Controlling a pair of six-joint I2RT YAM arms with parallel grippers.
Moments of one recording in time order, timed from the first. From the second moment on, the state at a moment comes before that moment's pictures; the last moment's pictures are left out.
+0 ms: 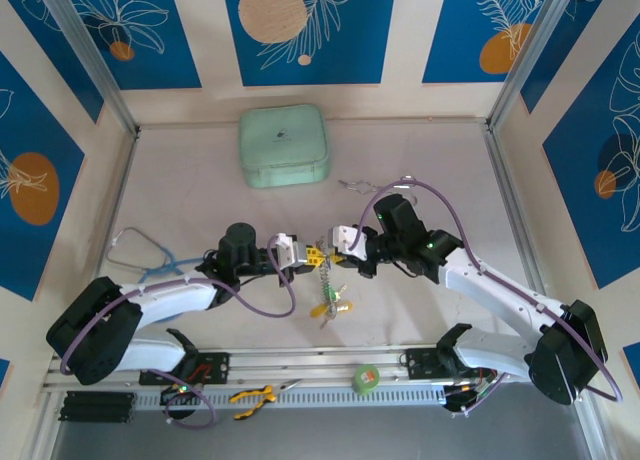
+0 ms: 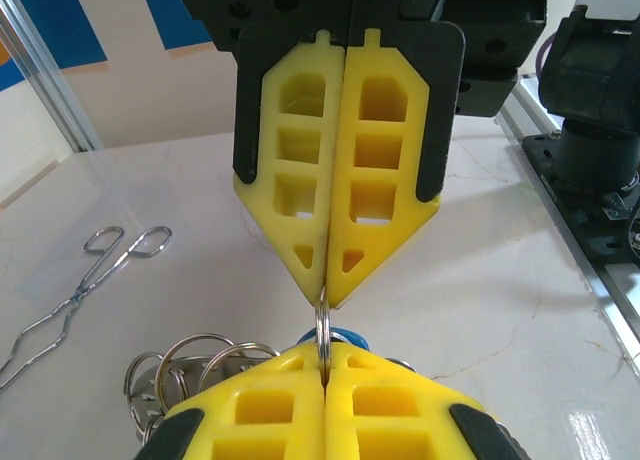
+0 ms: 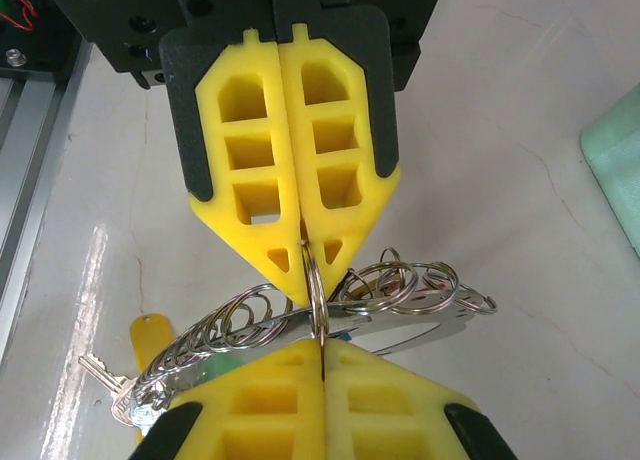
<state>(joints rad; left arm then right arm) -0.72 1.29 0.44 0.64 0.69 0.33 0.67 1.12 0.79 -0.42 -0.53 -0.70</state>
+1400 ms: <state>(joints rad) -0.72 1.31 0.43 0.73 0.73 0.29 0.68 1.09 0.74 -0.33 -0.53 -0.64</state>
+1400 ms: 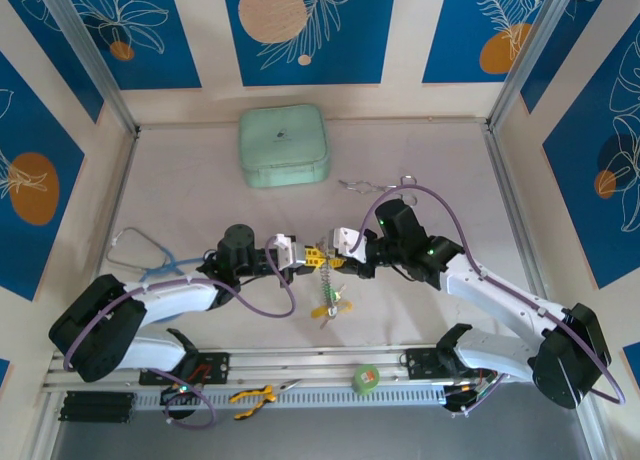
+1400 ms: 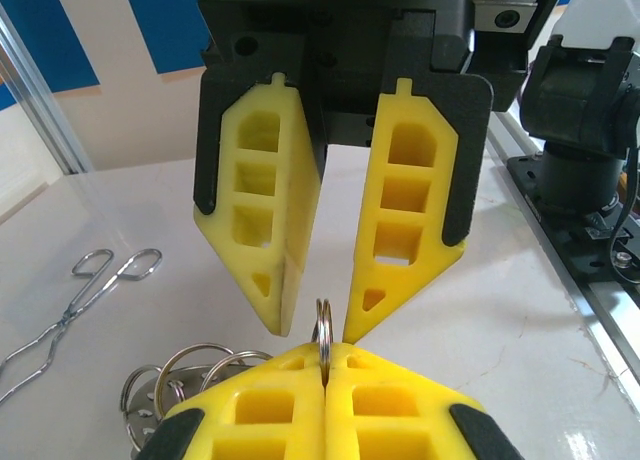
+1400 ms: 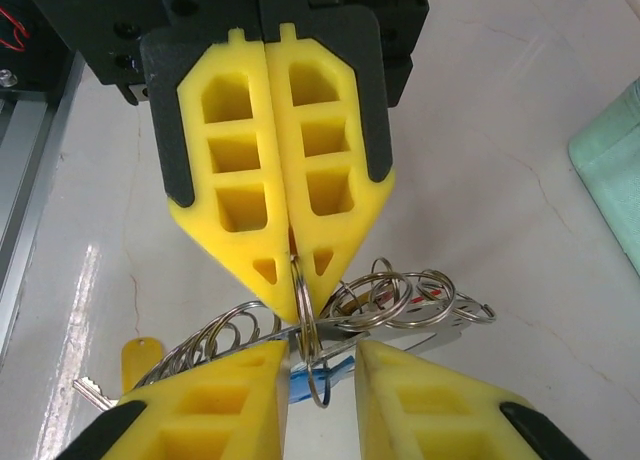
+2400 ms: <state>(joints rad) -0.72 1.29 0.47 0.54 0.67 0.37 0.79 1.25 0.98 -0.63 -0.32 -0.77</state>
